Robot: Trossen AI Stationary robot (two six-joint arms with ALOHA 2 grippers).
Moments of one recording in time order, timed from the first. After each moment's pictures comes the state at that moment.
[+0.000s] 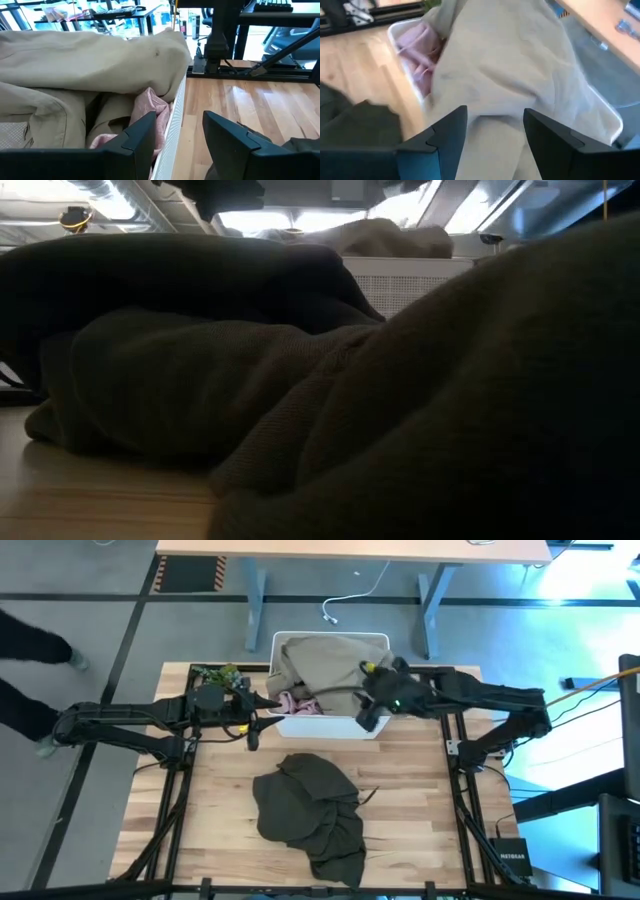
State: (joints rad) left arm 0.10 0.93 0.80 -0.09 -0.16 0.05; right arm 0.03 1.45 1.69 -1.06 0.55 0.27
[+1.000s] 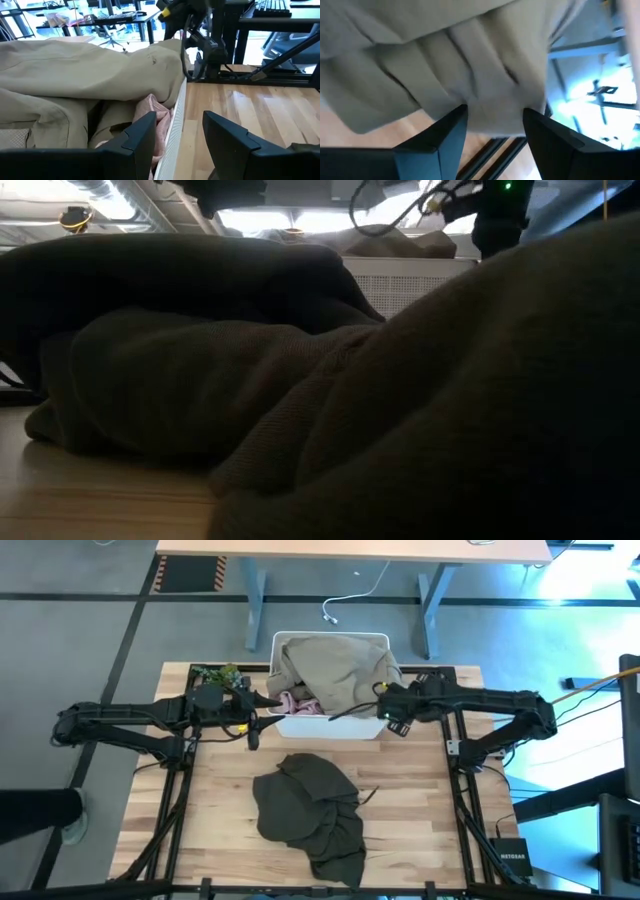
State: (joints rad) left arm 0.10 0.93 0.80 -0.07 -0.16 0.06; right arm -0.12 1.39 1.33 -1.46 0.58 0.36
